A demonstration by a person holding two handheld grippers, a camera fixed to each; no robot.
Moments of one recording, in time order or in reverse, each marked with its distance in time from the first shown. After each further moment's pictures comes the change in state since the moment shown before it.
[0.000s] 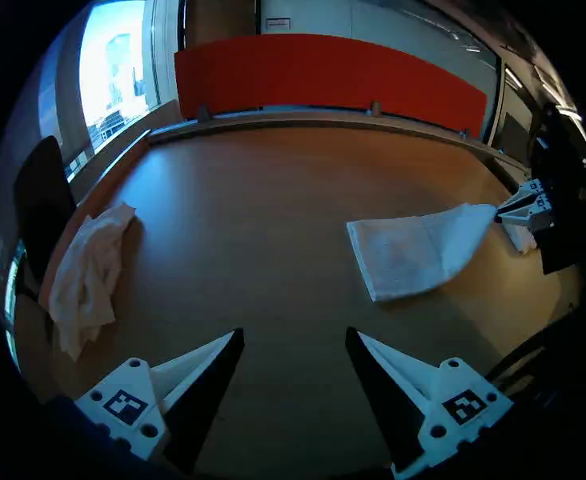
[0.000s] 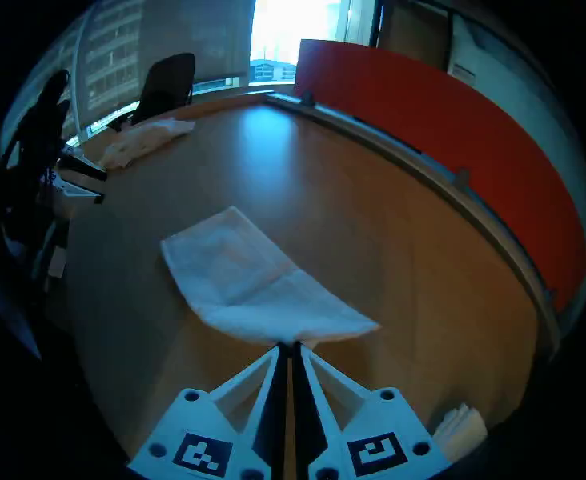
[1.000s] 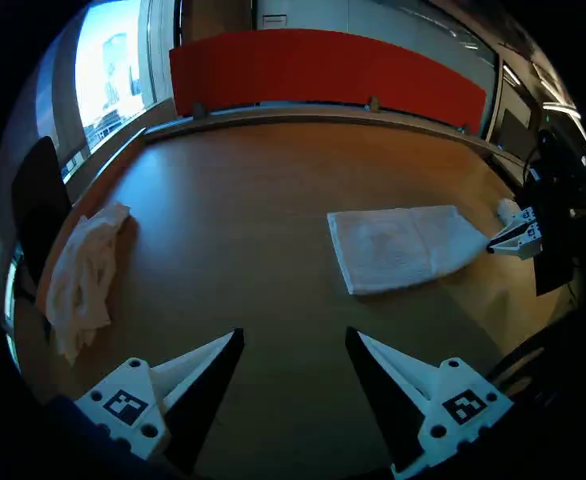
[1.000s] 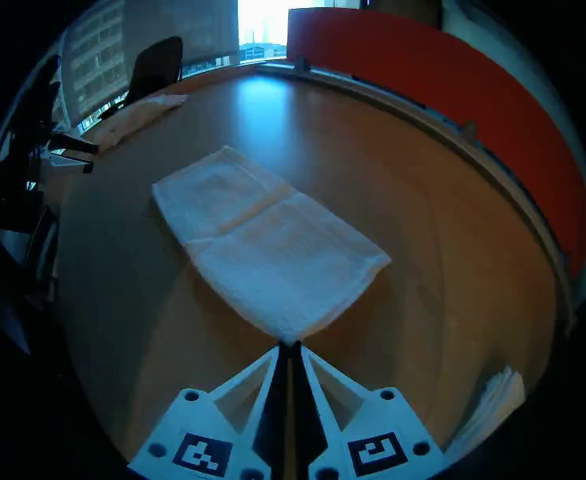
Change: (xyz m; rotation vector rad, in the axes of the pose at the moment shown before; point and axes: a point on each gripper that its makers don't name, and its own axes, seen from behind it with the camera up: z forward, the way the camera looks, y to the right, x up) left arm -0.002 0.001 0.013 -0.011 -0.014 0.012; right arm -0.075 -0.011 0.026 0.018 -0.111 0.094
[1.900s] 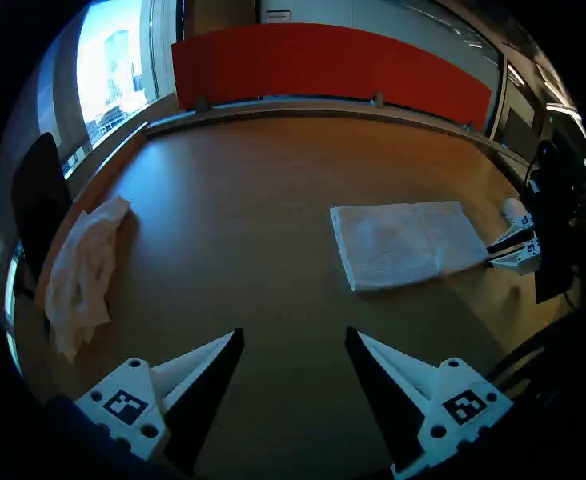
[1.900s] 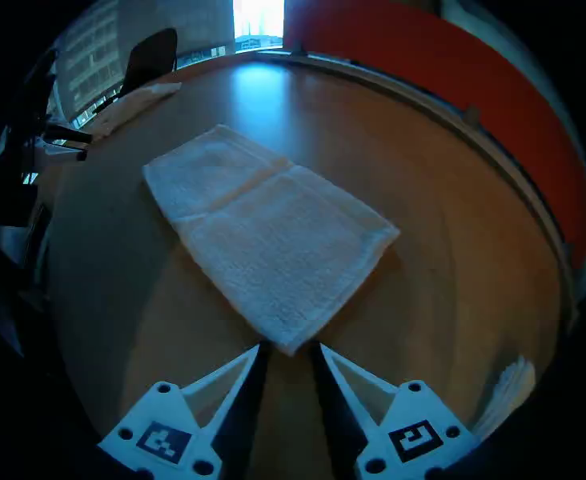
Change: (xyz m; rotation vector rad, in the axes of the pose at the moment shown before) left arm -0.003 -0.005 0.007 0.014 -0.022 -0.009; right arm -0.021 -0.004 0.022 0.010 -0.050 0.015
